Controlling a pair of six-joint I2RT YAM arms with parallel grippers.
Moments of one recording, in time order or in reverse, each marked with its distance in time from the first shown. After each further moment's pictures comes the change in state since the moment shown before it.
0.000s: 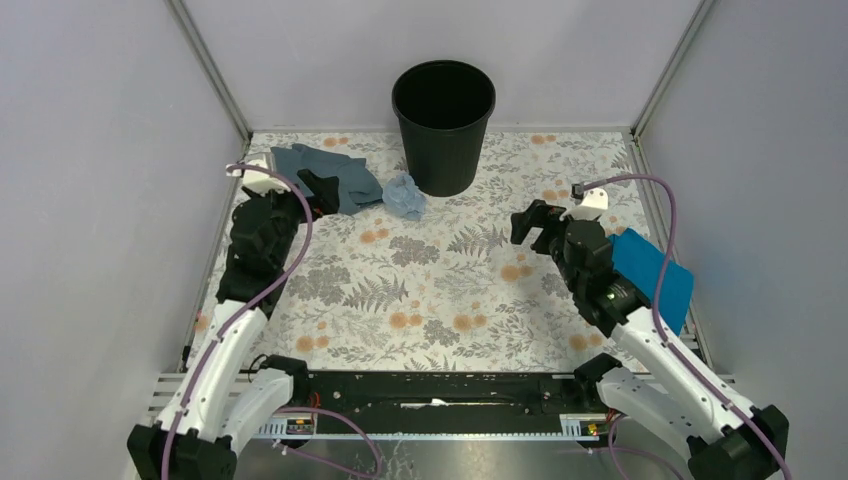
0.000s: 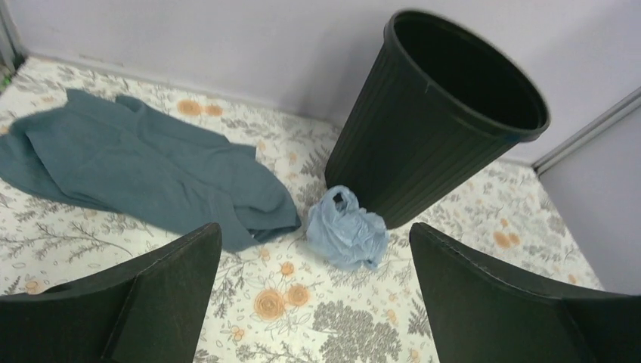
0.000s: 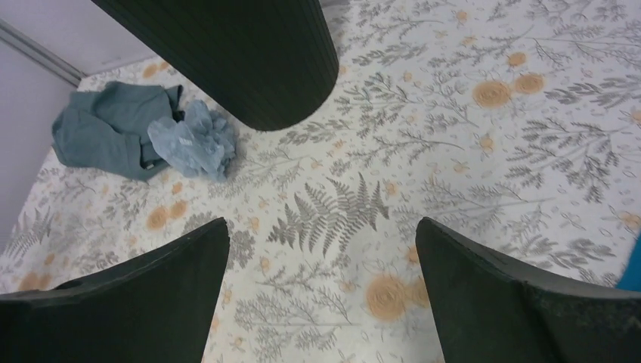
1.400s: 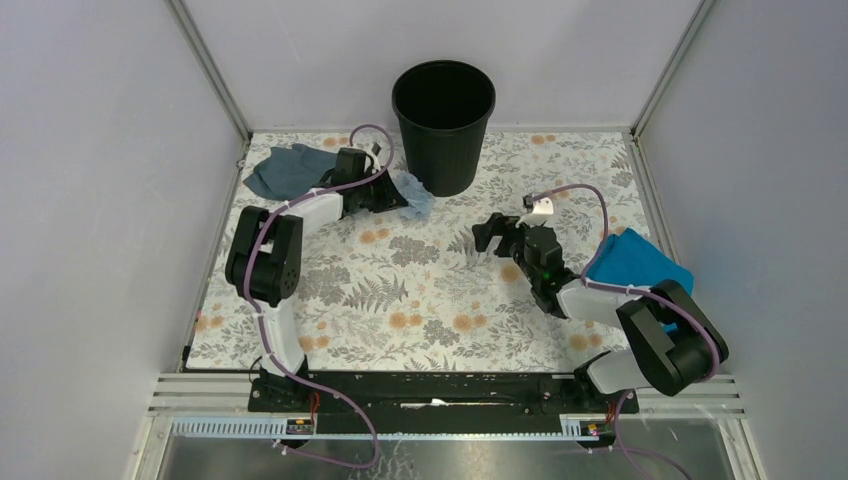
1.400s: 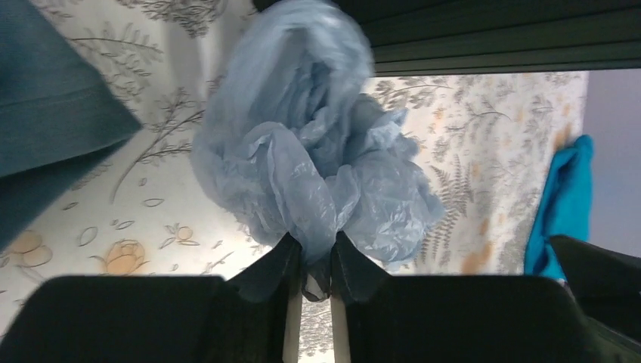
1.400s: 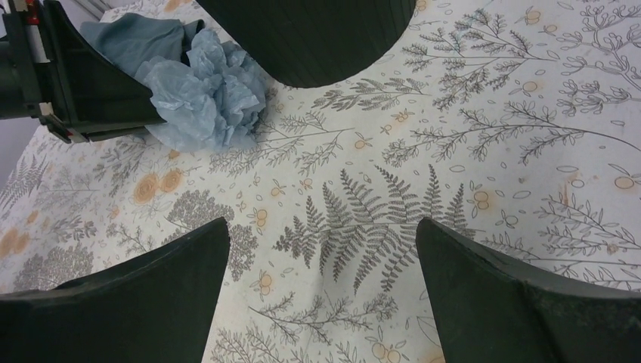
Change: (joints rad) left arm -0.080 1.133 0.495 -0.086 0.452 -0.175; right arm 0.000 0.594 -0.250 0.892 -0.192 0.002
